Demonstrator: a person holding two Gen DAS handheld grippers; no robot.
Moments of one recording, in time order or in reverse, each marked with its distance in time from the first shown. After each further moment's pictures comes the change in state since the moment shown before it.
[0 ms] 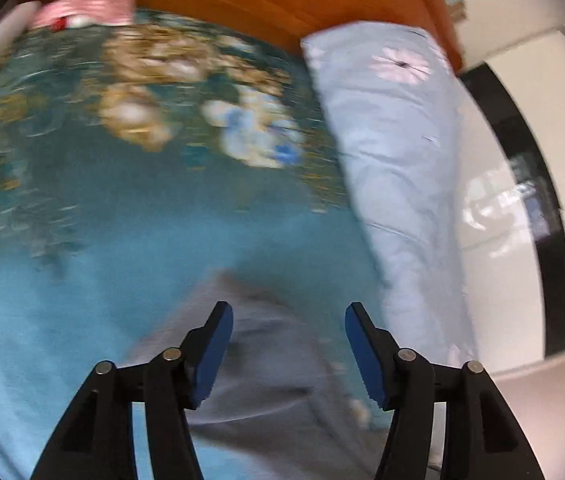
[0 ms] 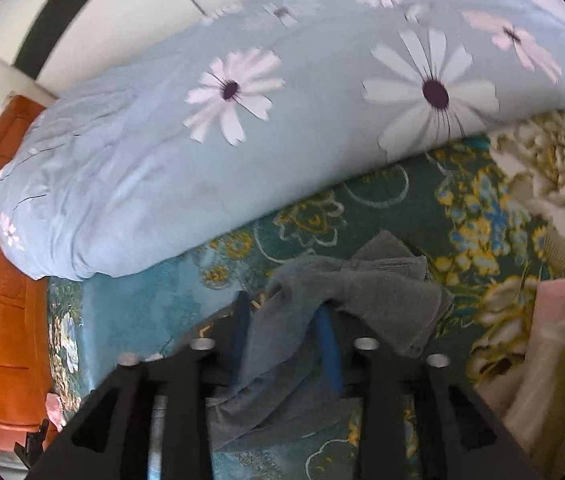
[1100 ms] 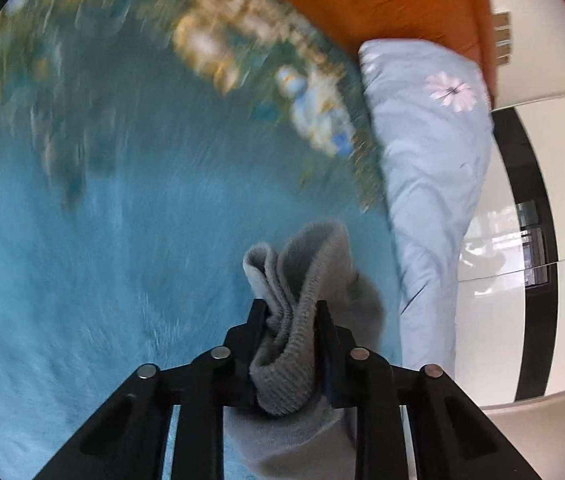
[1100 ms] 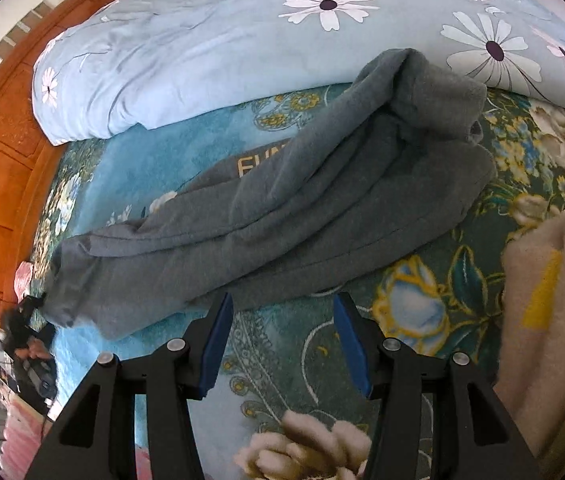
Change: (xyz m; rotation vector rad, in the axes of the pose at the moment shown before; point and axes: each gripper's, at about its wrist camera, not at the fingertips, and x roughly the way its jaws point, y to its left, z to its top) left arm 0.034 0.062 -0.009 -0.145 -0.036 -0.084; right arm -0.004 0.025 -0.142 -0.304 0.173 0.040
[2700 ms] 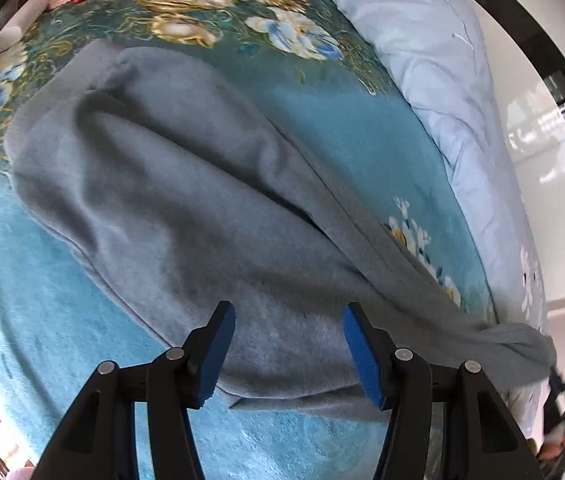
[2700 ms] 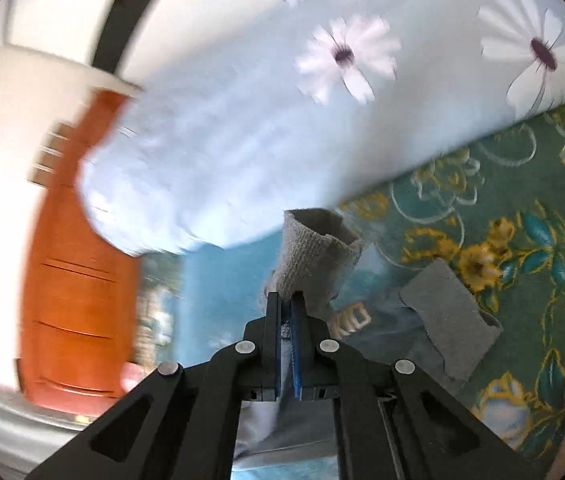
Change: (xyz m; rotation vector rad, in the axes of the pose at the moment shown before) left arm -0.054 -0.014 -0.108 0.334 0.210 0.299; right arm -0.004 -0.038 0.112 0.287 -0.172 0.359
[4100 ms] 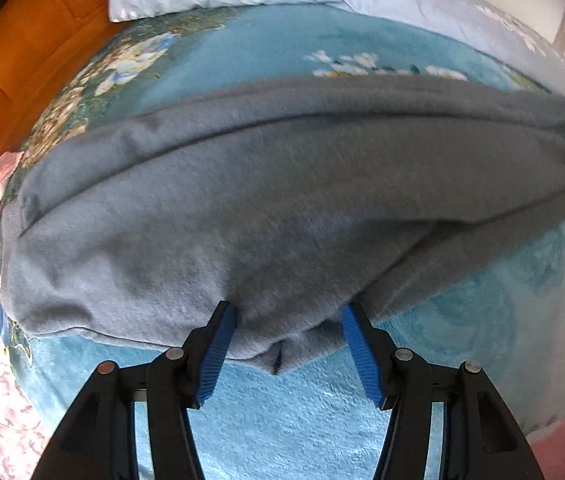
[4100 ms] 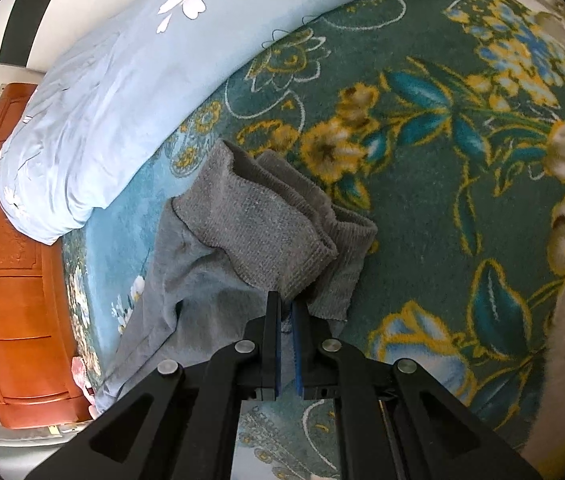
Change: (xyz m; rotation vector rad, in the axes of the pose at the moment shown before) left arm 0.052 -0.042 -0.090 0.855 0.072 0.304; right arm 0.047 -0.090 -0.045 0.167 0.197 -0.255
